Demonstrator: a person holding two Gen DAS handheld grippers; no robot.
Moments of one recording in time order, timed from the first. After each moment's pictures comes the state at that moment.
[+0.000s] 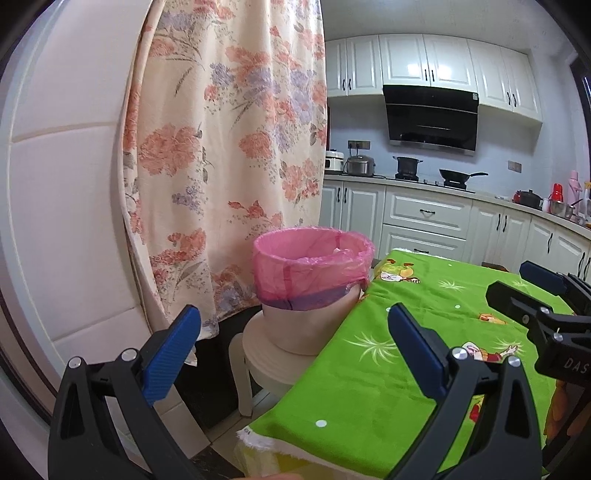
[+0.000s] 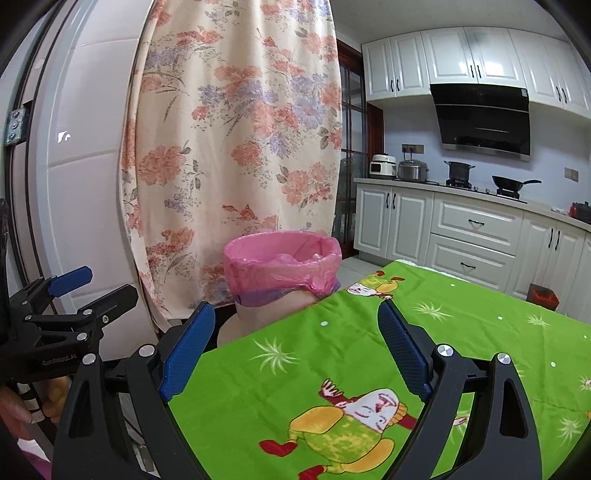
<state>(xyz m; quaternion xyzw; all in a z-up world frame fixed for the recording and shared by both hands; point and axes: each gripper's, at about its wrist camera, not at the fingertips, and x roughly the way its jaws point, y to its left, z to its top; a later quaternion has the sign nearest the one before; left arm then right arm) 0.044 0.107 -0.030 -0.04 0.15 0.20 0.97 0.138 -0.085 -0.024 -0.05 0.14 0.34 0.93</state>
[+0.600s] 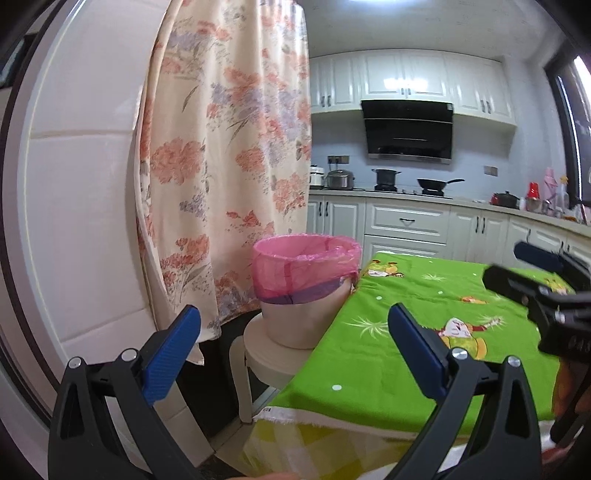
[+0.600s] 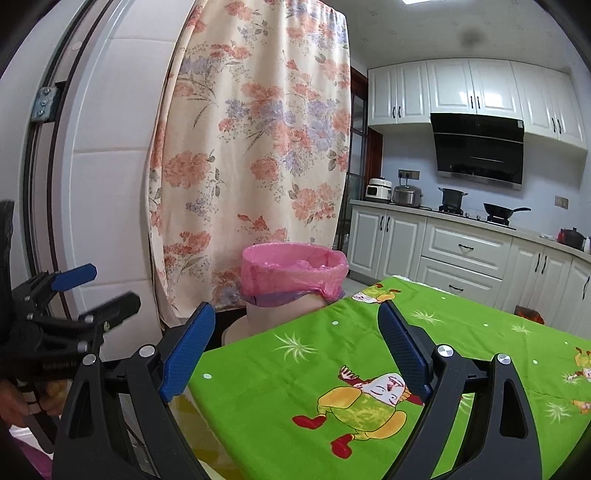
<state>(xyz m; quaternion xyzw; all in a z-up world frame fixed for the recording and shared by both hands) -0.022 0.111 -0.045 -0.02 0.12 0.15 0.98 0.066 -0.080 -0.026 -0.07 0.09 0.32 0.94</state>
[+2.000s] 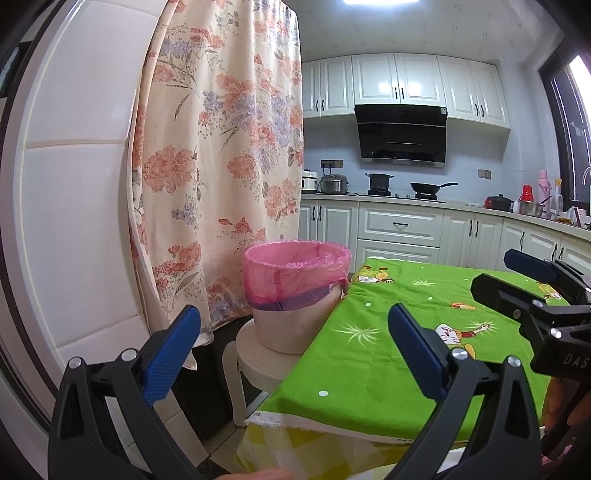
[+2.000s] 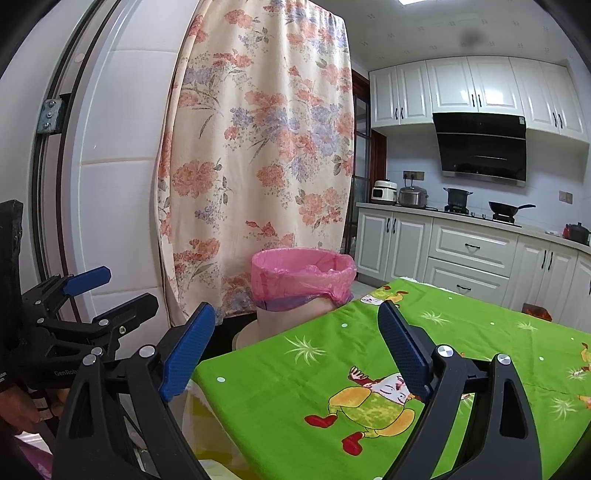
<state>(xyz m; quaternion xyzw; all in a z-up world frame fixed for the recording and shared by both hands) -0.017 0.107 -0.035 -0.02 0.11 0.14 0.98 0.057 -0.080 -0.022 -0.06 0.09 0.34 0.94</state>
